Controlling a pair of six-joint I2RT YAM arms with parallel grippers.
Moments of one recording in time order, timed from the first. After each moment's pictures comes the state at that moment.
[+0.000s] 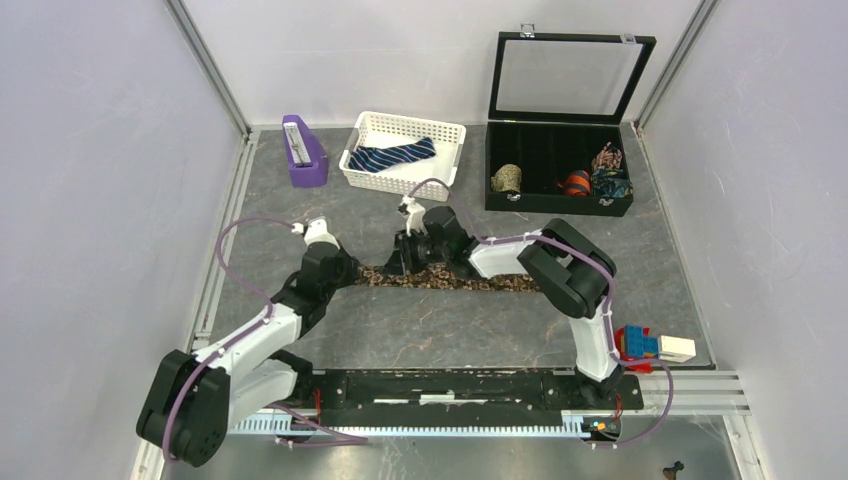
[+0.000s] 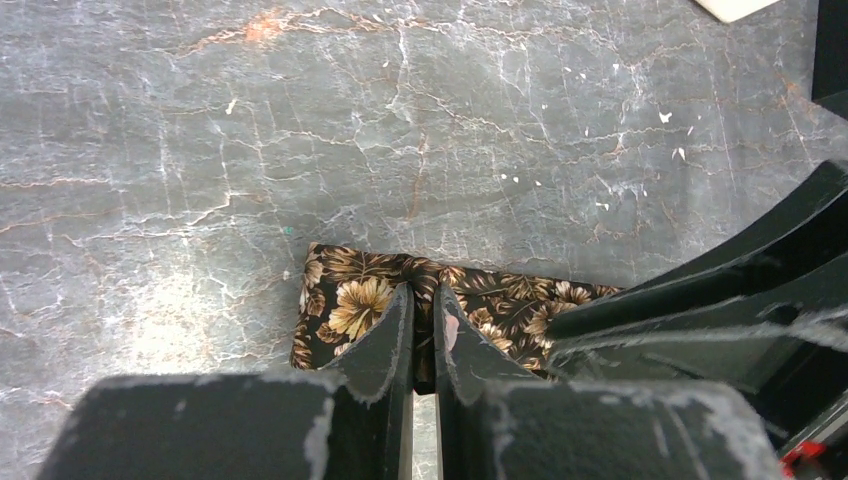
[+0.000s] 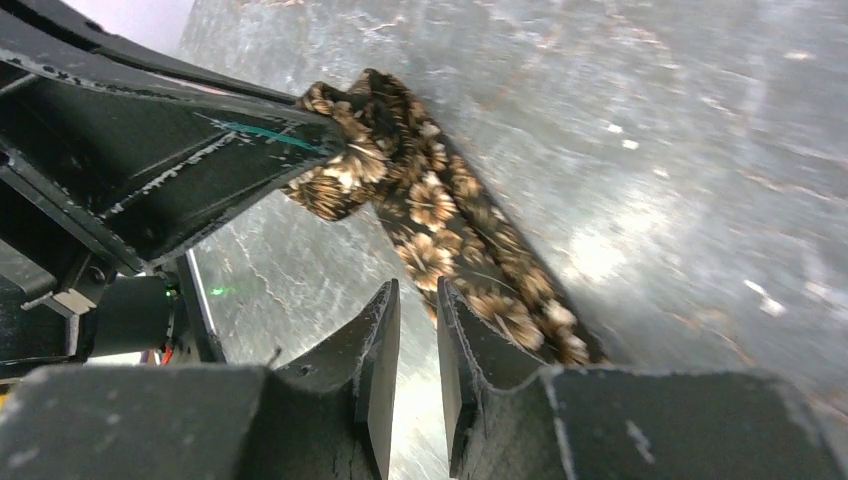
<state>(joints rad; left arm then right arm) -0.39 1.01 0.33 0.11 -0.22 -0.59 0.83 2.05 1.10 0.46 -0.47 0.55</state>
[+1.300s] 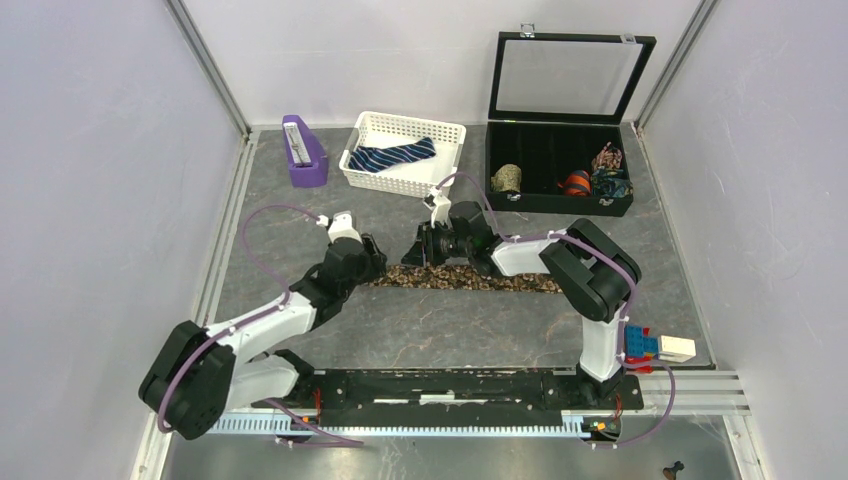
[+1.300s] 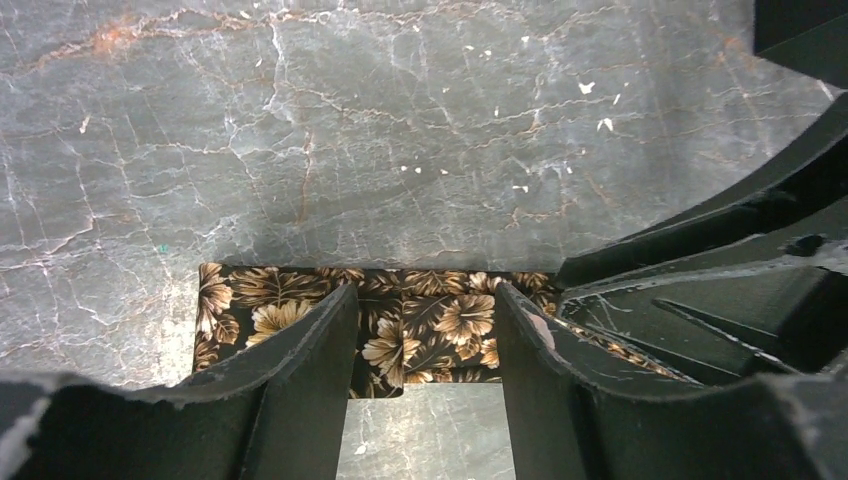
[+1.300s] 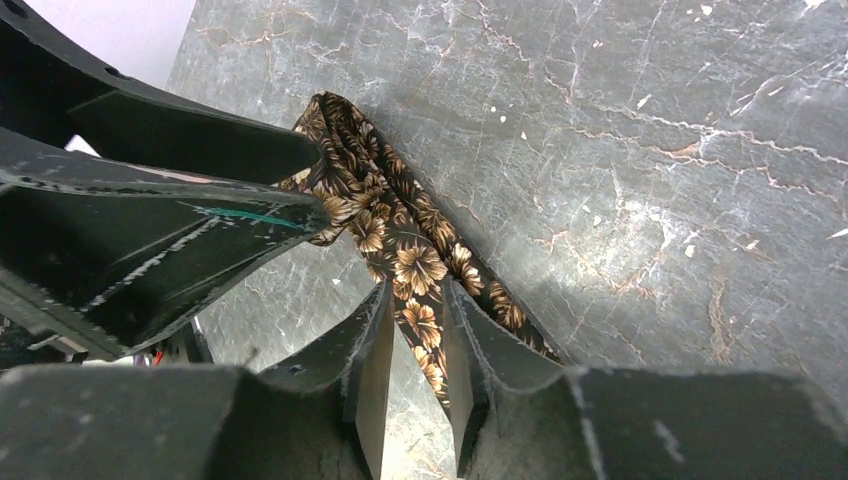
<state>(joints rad) -0.57 1.15 0.42 0.14 -0.32 -0.61 0.72 1.93 0.95 0.50 -0.47 0.53</state>
